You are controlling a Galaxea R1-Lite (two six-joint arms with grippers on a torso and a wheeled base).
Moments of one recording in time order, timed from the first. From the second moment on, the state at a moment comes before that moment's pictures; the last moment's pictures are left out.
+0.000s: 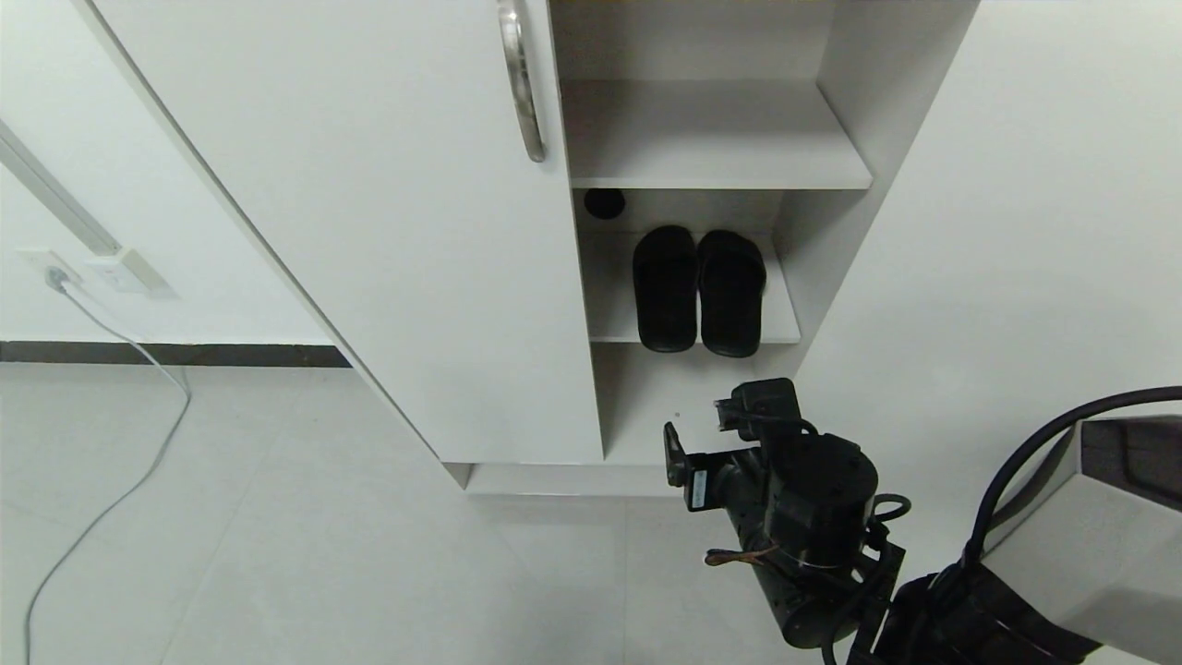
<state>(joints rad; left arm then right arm) 0.00 0.00 0.00 0.00 -0.04 0.03 0.88 2.08 -0.74 -1.34 -0.70 0.04</state>
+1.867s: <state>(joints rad) 0.00 0.00 0.00 0.00 -0.04 0.03 0.83 2.10 -0.62 -1.40 -0.65 0.00</state>
